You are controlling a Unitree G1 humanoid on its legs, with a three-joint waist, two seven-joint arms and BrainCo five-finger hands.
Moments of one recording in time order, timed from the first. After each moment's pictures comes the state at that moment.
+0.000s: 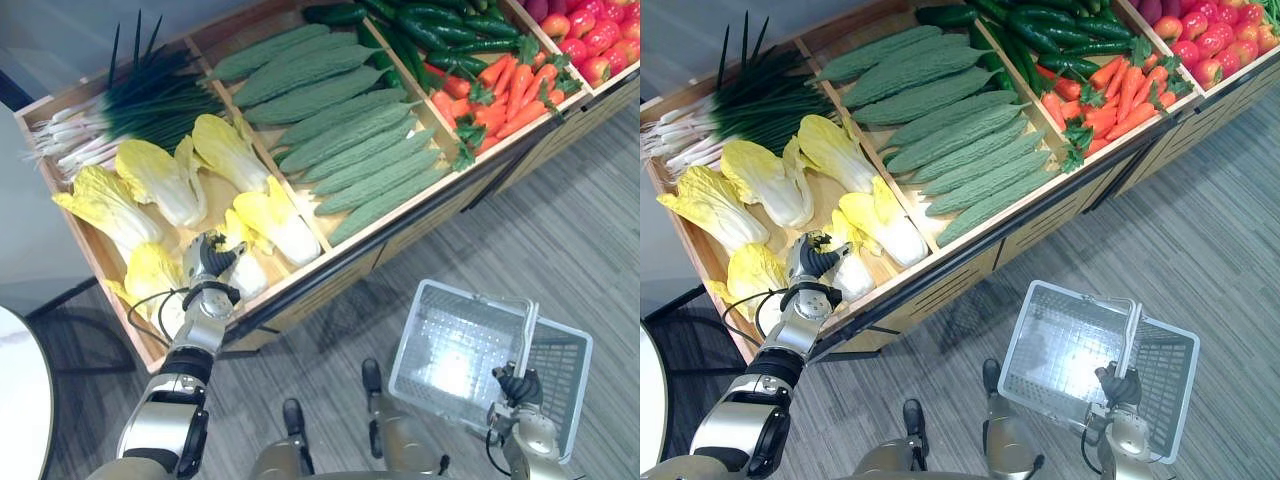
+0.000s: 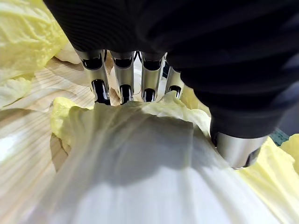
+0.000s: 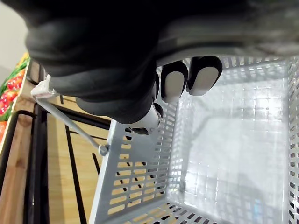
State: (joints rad) left arm -0.44 0.29 -0.01 0.70 0.40 -0.03 0.43; right arm 0.18 -0.16 -0.30 0.45 0.14 -0.11 -0.18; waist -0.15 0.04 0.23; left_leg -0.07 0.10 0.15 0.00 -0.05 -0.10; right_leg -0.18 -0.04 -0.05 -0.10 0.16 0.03
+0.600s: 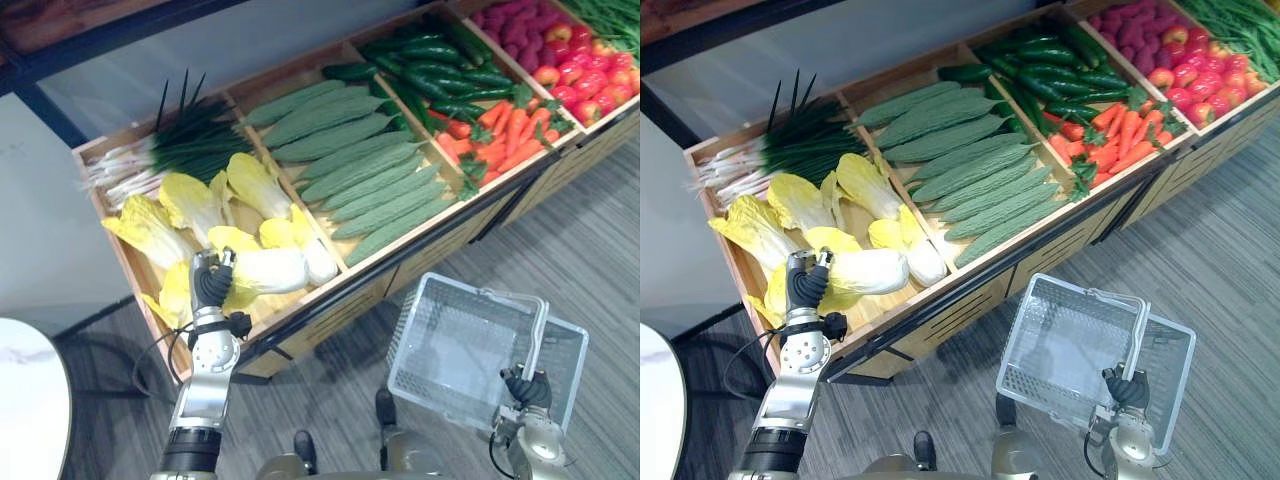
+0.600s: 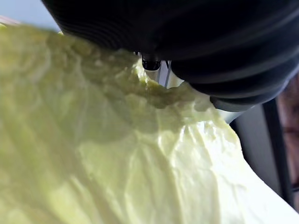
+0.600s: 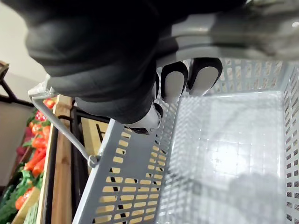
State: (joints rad) left arm -0.02 0.11 0.06 -0.03 0.30 -0.09 0.40; right arm 0.24 -0.12 -0.37 0.37 0.09 -0.11 -0.17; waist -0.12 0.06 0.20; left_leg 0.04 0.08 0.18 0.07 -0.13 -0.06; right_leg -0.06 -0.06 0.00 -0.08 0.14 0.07
